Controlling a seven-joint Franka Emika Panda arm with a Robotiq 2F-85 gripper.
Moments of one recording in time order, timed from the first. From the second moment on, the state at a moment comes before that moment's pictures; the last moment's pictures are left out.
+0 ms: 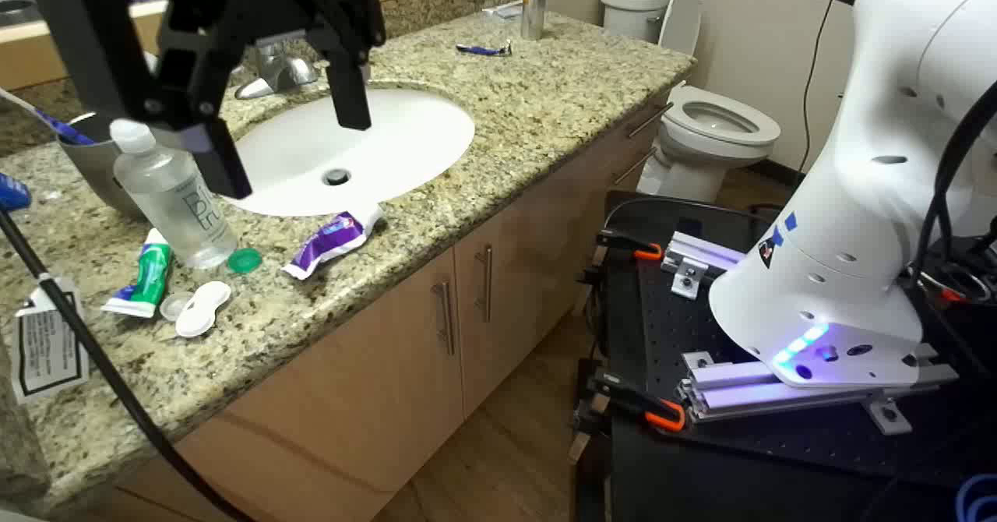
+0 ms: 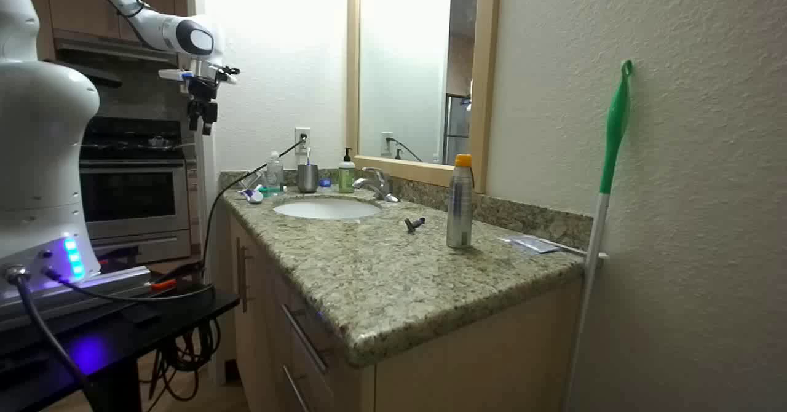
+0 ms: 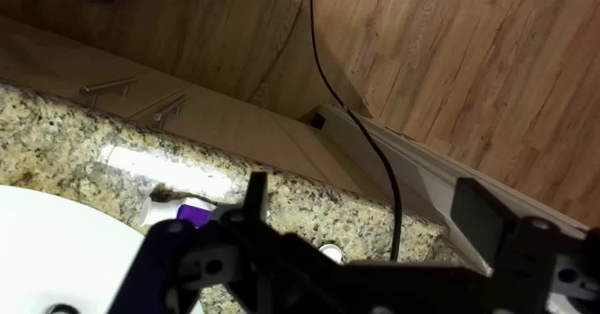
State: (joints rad) arm 0.10 -0.24 0.17 -2.30 0.21 2.06 0.36
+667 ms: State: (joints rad) arm -0.06 -0.23 -0.03 -2.30 0.18 2.13 0.40
